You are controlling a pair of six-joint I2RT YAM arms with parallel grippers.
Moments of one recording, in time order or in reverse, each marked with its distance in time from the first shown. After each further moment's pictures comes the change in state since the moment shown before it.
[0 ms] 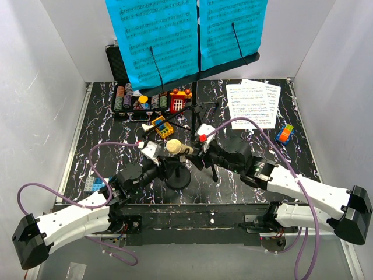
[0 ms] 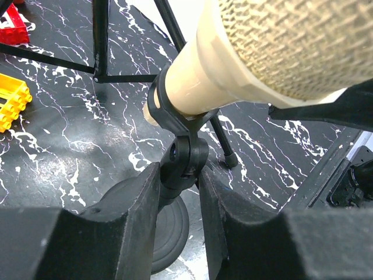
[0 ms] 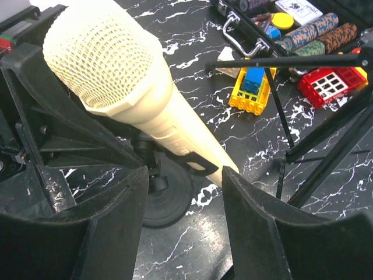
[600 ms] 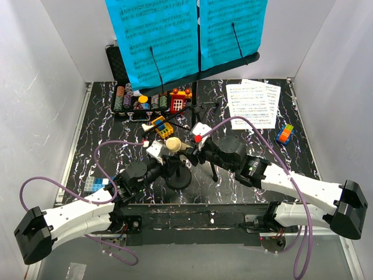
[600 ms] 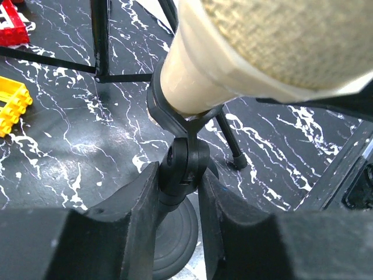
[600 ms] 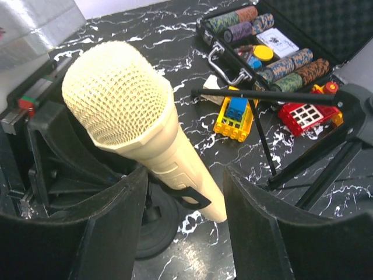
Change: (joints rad) left arm 0.000 0.102 0.000 0.080 0.012 0.030; right arm 0.031 0.071 0.015 0.126 0.060 -0.080
